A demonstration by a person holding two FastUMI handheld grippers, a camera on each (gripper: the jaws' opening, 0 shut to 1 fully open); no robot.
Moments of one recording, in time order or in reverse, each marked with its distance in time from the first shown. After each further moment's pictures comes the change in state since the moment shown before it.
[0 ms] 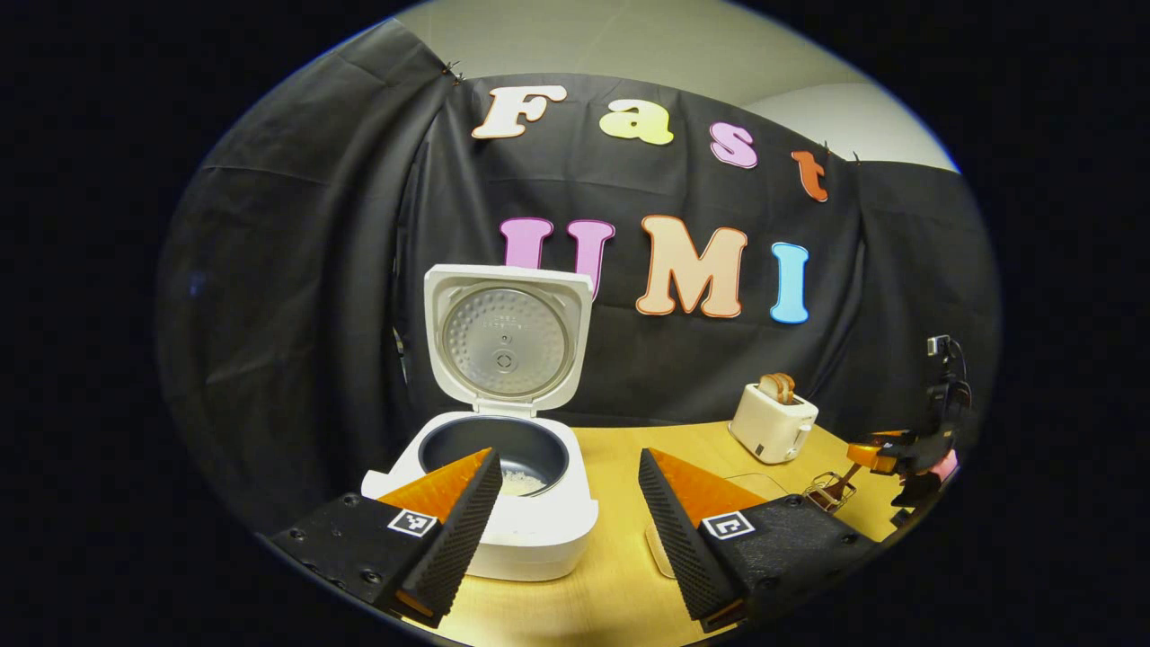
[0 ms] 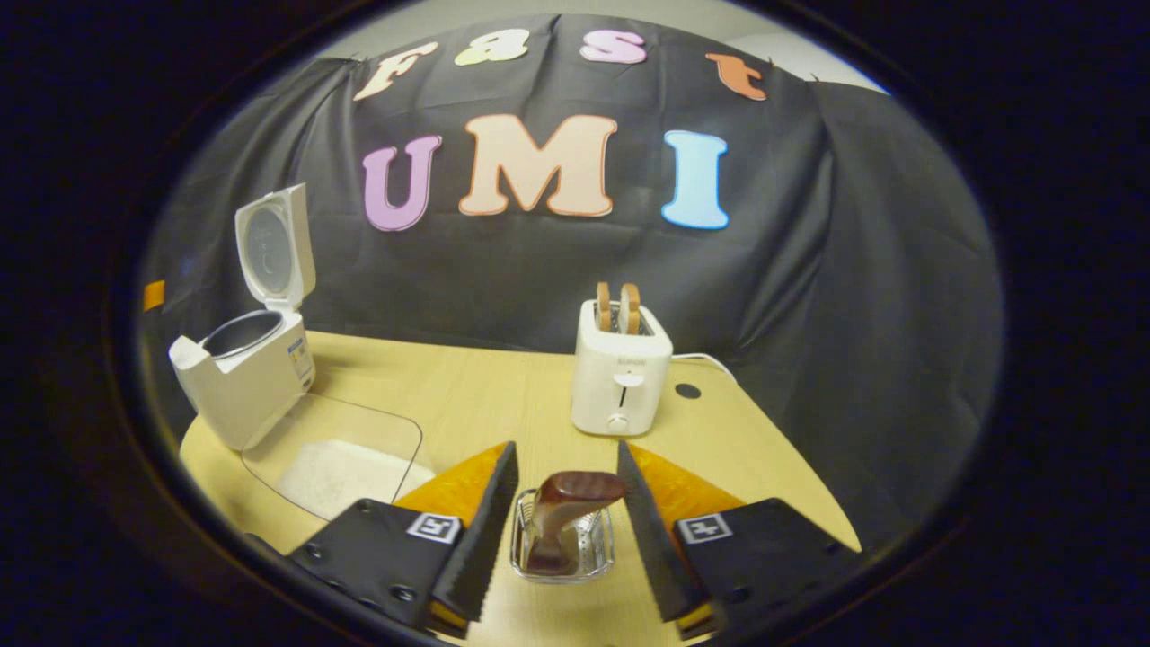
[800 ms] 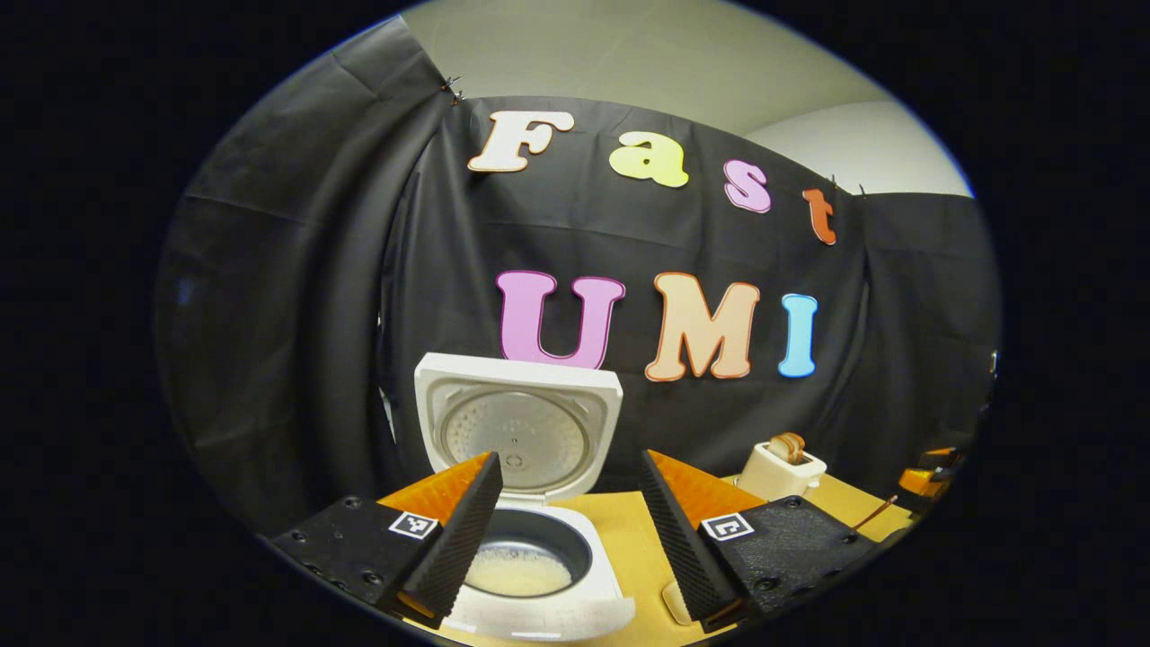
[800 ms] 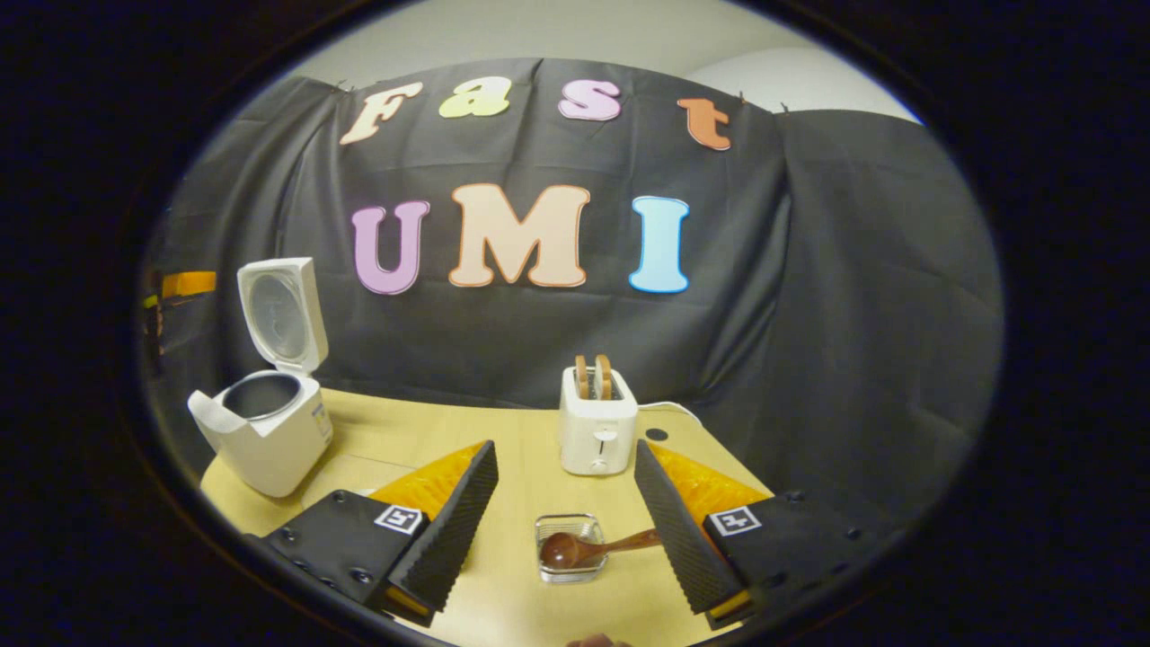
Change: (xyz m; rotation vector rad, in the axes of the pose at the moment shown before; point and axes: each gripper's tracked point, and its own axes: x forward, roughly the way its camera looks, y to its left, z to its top) left arm 0.082 0.049 0.120 -0.011 -0.125 -0.037; right arm -0.091 0.021 0.077 0.061 -0.129 -0.059
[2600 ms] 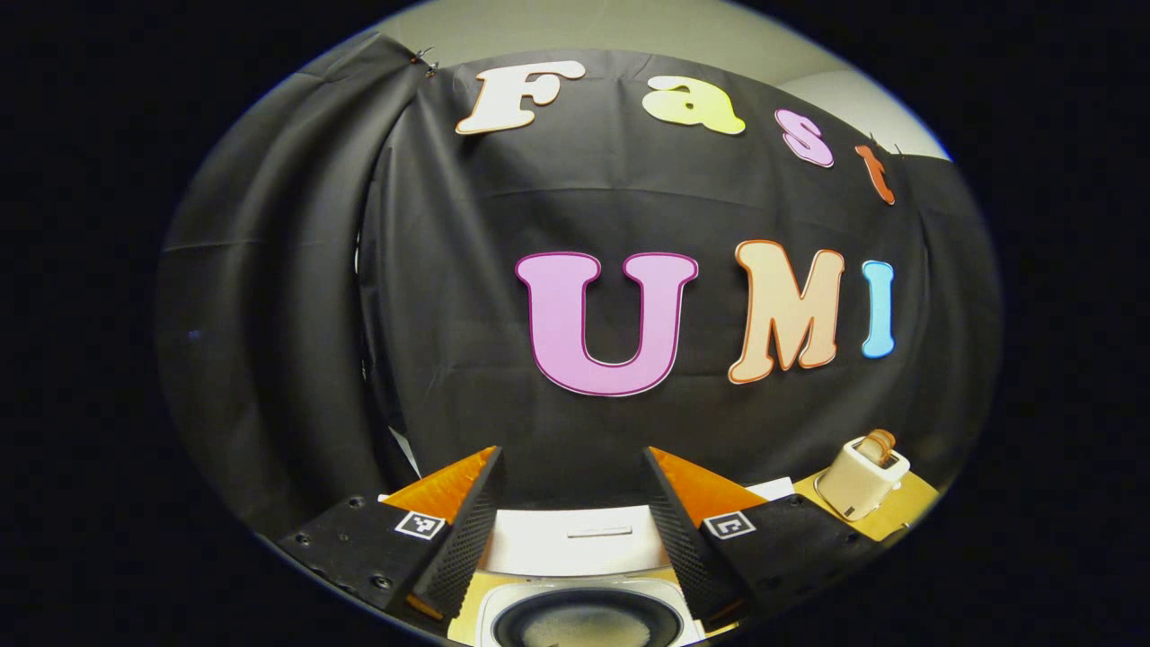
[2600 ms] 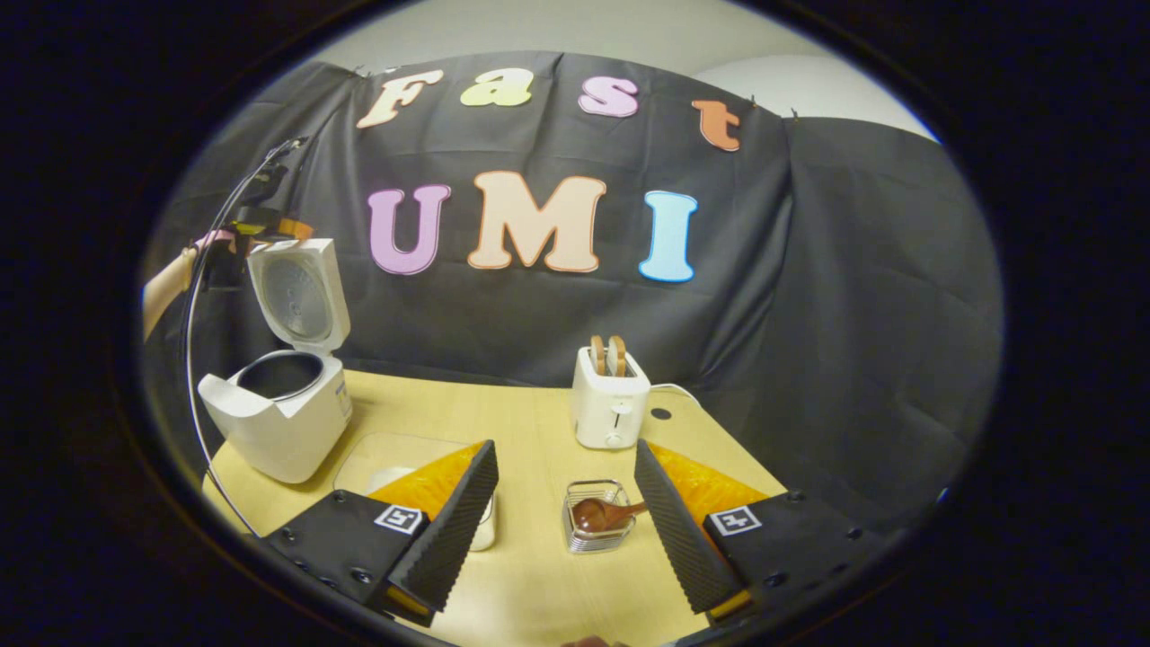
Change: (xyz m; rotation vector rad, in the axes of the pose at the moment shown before) left arm 0.161 0.073 0.020 0.116 0.123 0.092; right arm -0.044 0.029 -0.018 -0.068 0.044 -0.024
